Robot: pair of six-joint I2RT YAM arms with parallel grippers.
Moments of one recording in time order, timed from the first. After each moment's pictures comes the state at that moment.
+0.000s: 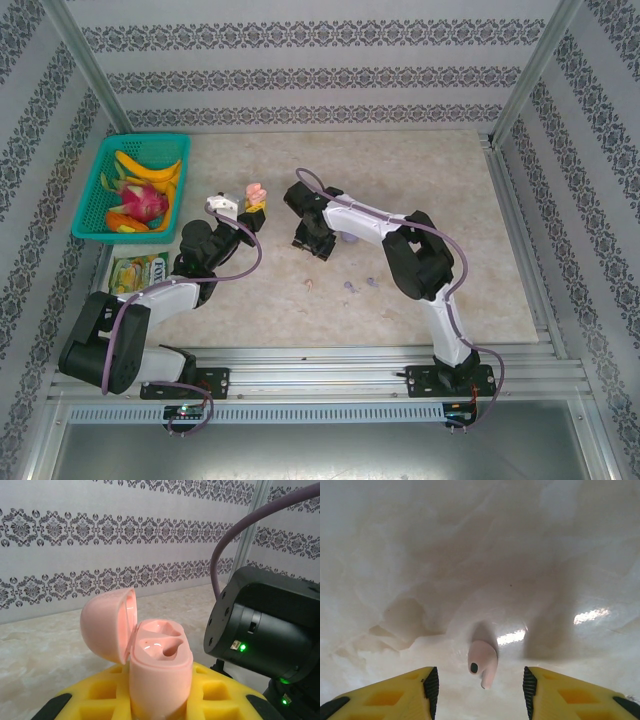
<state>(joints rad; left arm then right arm) -0.26 1.34 0.45 0.90 0.29 -0.11 0.72 2.19 1.72 -0.92 -0.07 1.20</state>
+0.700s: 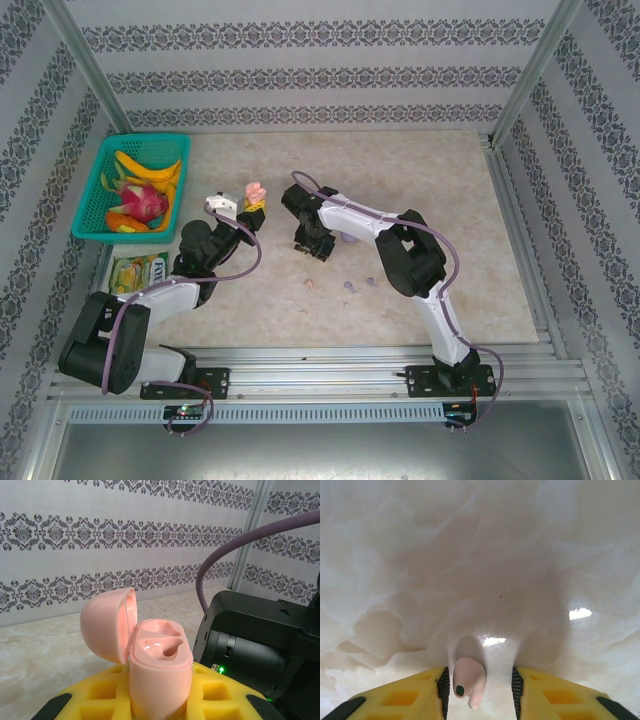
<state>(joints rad) -0.26 1.34 0.45 0.92 0.28 -0.11 0.72 2.25 1.78 -0.98 -0.05 1.17</state>
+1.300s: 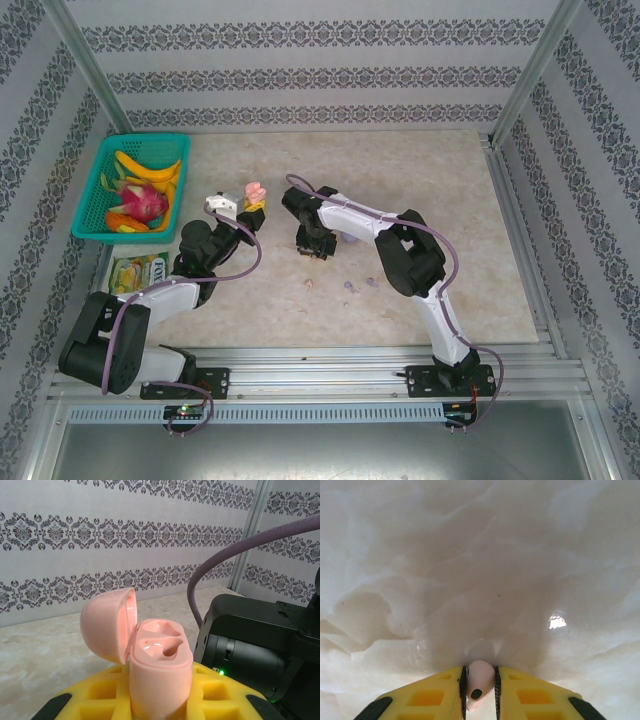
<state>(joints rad) -0.26 1.34 0.45 0.92 0.28 -0.11 0.72 2.26 1.79 -1.02 -0.05 0.98</state>
